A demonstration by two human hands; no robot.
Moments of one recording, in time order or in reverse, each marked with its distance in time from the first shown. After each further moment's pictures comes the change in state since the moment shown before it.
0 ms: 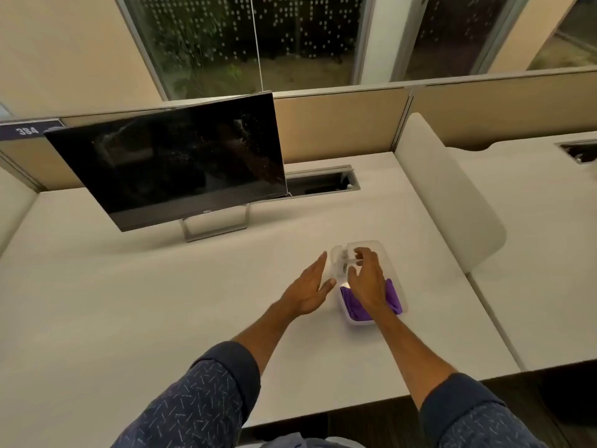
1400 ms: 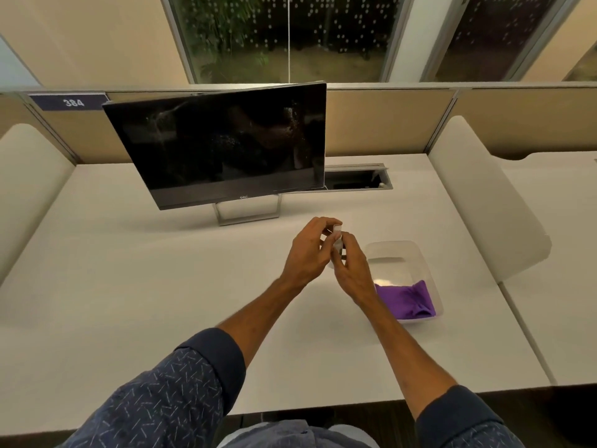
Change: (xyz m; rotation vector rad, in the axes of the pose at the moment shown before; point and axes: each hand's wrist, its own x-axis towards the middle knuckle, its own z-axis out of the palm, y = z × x) left_hand -0.031 -0.019 -0.087 -0.336 0.586 0.251; right_hand -0.038 -0.108 0.059 0.220 -0.172 -0.268
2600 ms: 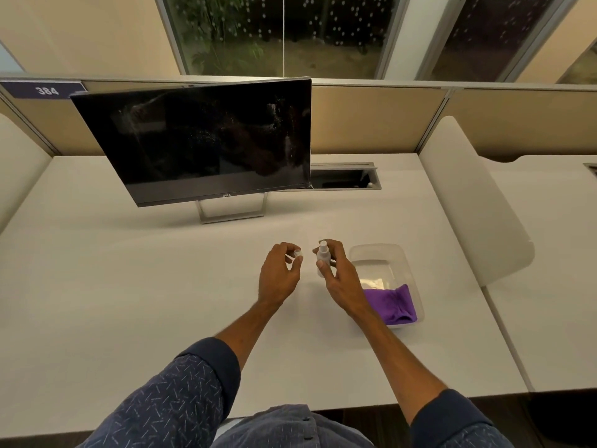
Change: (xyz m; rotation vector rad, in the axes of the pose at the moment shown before) left_hand -0.029 -0.060 0.027 0.134 0.197 -0.307; right_hand -0.003 0.034 -0.020 0.026 -0.132 -0.027
